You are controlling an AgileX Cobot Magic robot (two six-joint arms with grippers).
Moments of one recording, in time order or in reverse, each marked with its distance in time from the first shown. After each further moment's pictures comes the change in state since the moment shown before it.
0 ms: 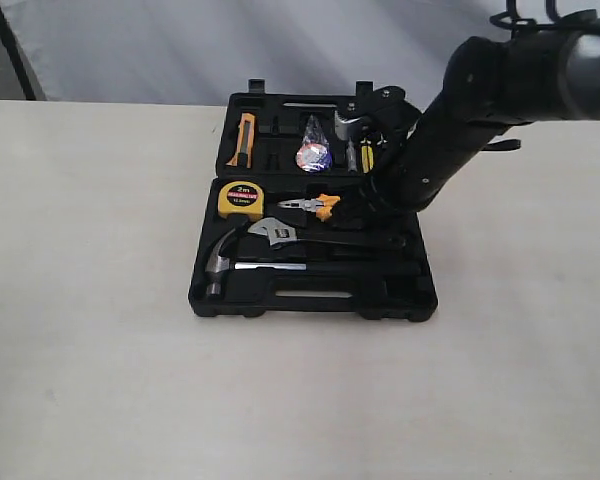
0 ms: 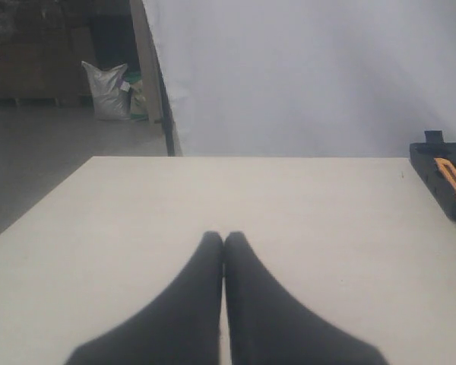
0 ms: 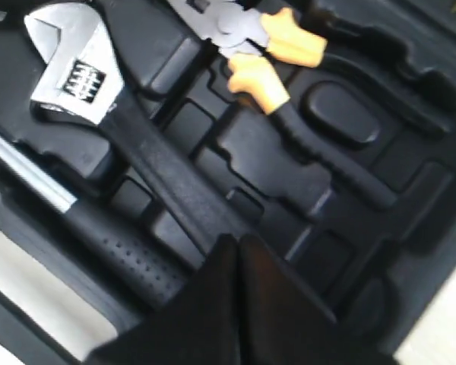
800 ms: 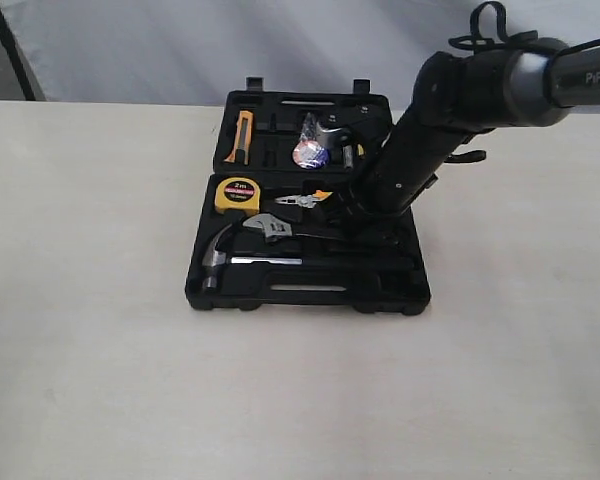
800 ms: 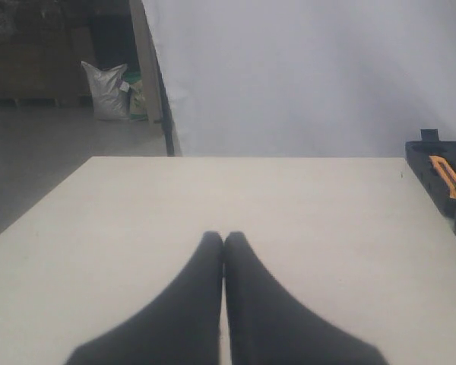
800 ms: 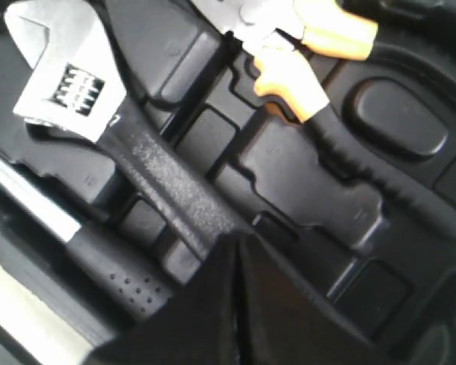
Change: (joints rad) left arm 0.000 0.000 0.000 0.000 0.000 0.000; right arm 0.009 0.176 -0.121 0.059 0.071 -0.002
